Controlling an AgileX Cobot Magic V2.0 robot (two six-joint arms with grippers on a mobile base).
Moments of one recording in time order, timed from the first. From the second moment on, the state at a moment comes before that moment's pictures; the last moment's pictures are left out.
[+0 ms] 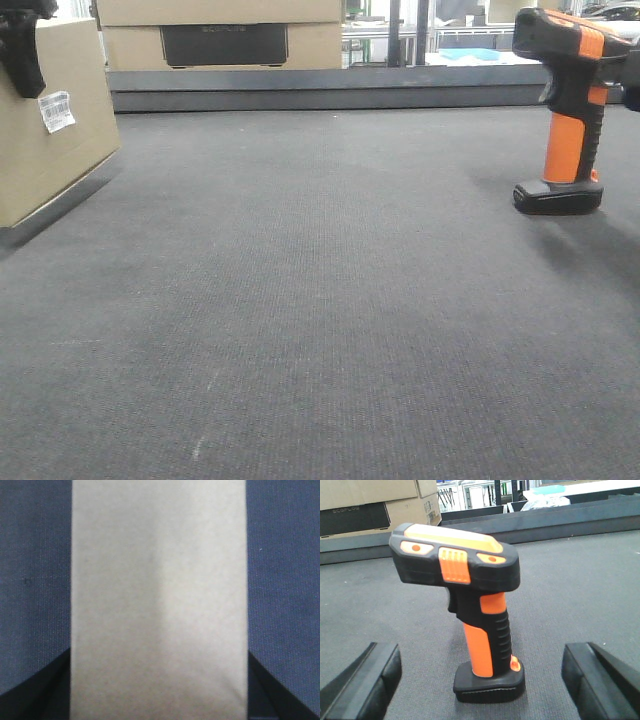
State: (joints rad) left arm -0.03 1.81 -1.66 0.09 1.02 -0.03; right arm 0.04 1.39 -0.33 0.20 -0.91 0.05
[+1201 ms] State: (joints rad) left arm -0.05 1.46 -1.51 0.10 0.95 -0.16; right arm 0.04 1.22 -0.33 0.20 -0.78 0.05
